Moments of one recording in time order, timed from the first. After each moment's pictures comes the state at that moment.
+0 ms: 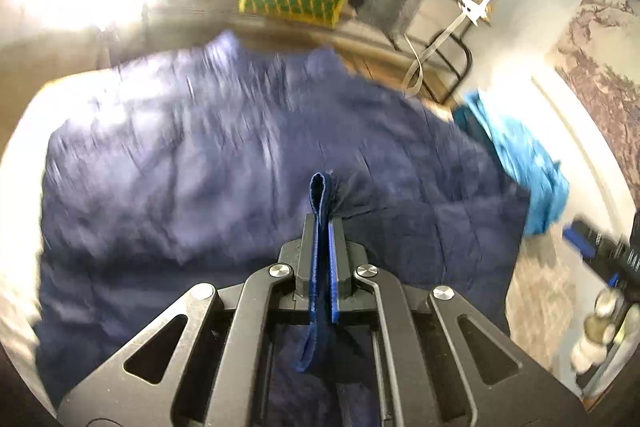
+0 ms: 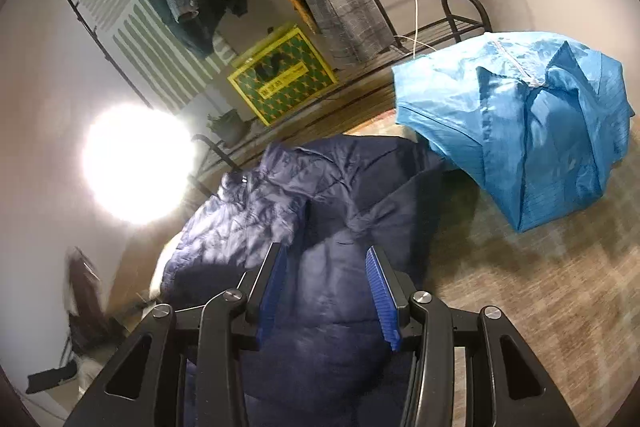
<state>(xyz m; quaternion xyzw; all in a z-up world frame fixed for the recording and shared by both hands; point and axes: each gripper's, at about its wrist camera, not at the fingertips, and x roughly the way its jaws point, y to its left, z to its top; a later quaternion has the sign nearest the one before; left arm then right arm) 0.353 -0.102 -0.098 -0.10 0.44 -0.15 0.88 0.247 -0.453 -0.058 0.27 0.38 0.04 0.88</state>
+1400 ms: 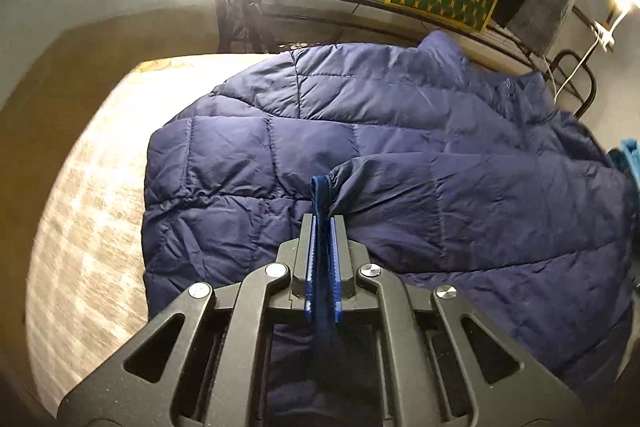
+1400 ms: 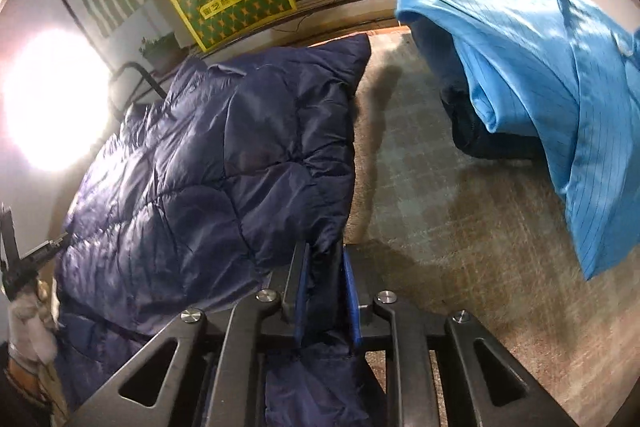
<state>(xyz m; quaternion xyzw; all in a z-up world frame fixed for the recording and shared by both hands) 0.446 0.038 -0.194 -0.07 0.46 0.03 0.88 0.357 -0.424 -0.168 0.17 0.49 -0.01 0.85</state>
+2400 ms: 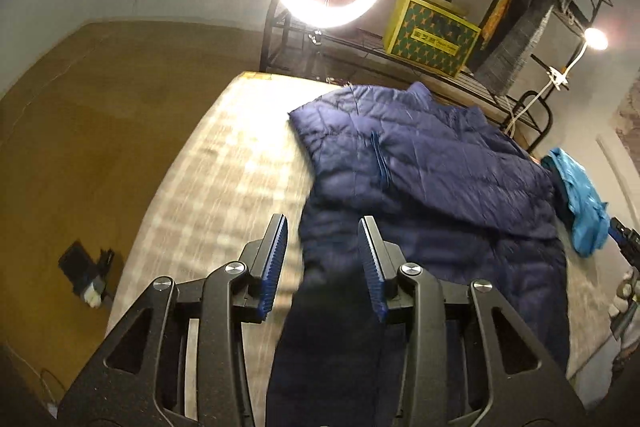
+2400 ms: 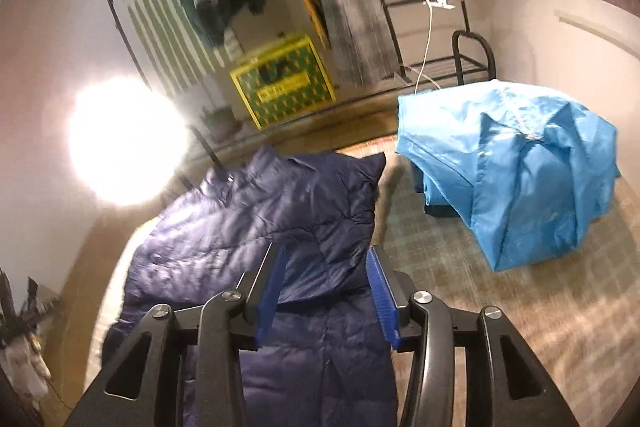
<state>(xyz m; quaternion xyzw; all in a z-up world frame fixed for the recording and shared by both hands) 0.190 0.140 -0.074 -0.13 0.41 0.01 0.90 0.232 -0.437 -0.030 0.19 0.35 0.03 0.92</state>
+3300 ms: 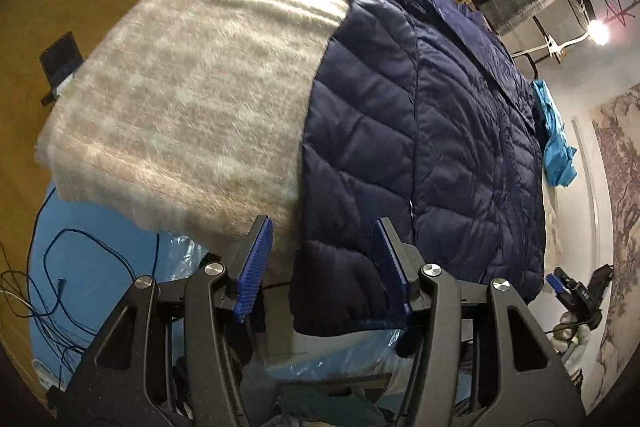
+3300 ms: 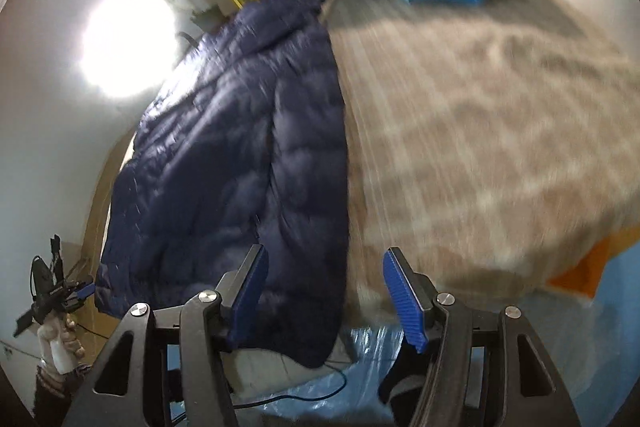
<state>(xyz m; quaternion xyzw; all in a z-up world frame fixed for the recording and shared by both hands) 0.008 0.154 -0.195 -0.25 0.54 -0.04 0.80 0.002 -0.436 -0.139 0.24 0.52 0.05 0.82</state>
